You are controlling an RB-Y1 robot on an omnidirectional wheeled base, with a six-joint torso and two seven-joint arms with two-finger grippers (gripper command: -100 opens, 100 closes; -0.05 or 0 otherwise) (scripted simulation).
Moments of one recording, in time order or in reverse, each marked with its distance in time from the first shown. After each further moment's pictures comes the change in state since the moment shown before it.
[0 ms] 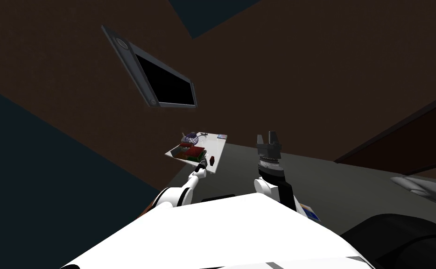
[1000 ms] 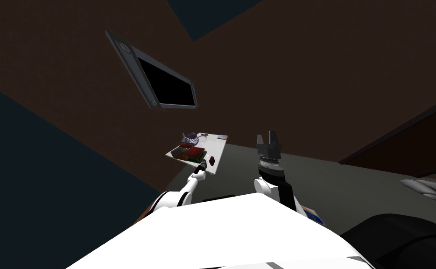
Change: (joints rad) left arm 0.059 0.005 -0.028 -0.058 -0.010 0.035 0.014; right arm 0.000 0.000 0.000 0.000 0.000 0.000 0.000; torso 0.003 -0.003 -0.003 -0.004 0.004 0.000
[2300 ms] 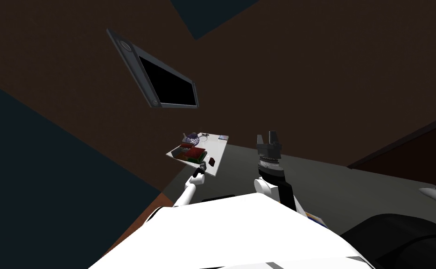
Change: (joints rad) left arm 0.183 0.009 -0.078 -0.270 -0.027 0.090 0.024; right arm 0.000 0.000 0.000 0.000 0.000 0.000 0.000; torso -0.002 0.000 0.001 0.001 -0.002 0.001
